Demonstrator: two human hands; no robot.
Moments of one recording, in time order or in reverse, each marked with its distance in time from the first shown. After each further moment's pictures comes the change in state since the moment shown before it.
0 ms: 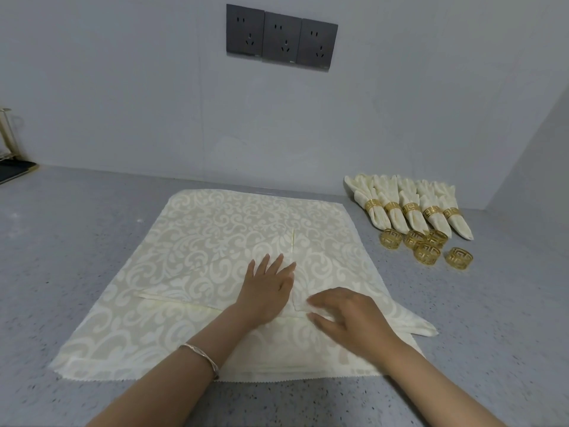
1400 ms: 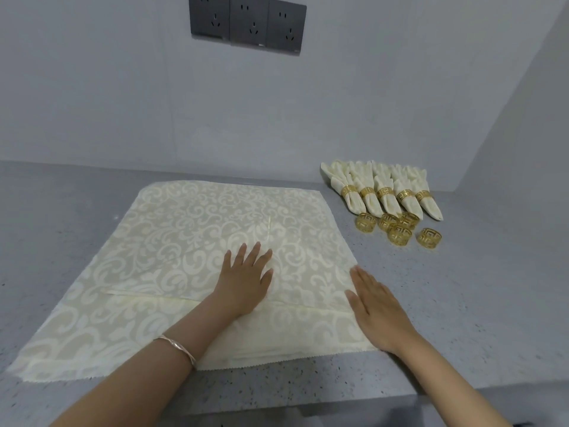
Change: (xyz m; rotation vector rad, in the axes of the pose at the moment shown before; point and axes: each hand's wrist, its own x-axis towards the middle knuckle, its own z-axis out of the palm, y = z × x) left_hand 0.001 0.003 0.003 0.202 -0.008 -0.006; right_hand -0.050 0.054 -0.012 -0.115 -0.214 0.502
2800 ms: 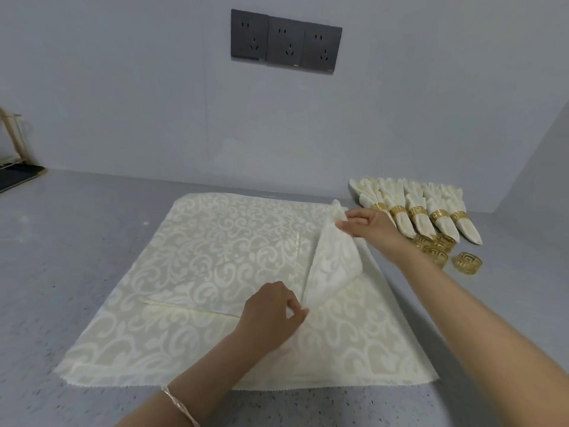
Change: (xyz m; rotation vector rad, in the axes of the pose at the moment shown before) left_hand -0.047 0.015 -0.018 -0.381 0.247 0.016; right_hand 0.120 -0.065 -0.103 1.011 0.104 -0.121
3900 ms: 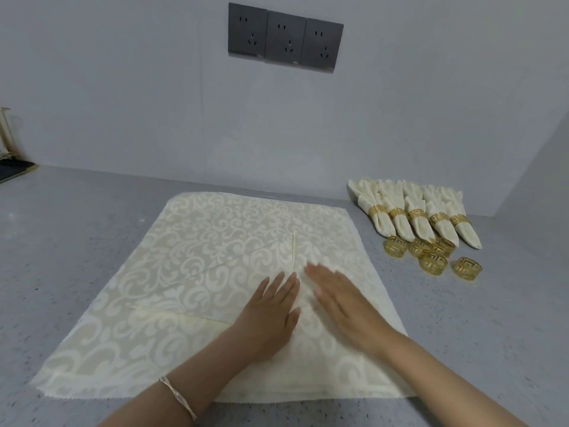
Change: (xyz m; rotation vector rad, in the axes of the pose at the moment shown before) left_hand 0.020 -0.018 0.020 0.421 -0.268 0.168; right_hand -0.086 0.051 0.055 -0.673 -0.289 -0.323
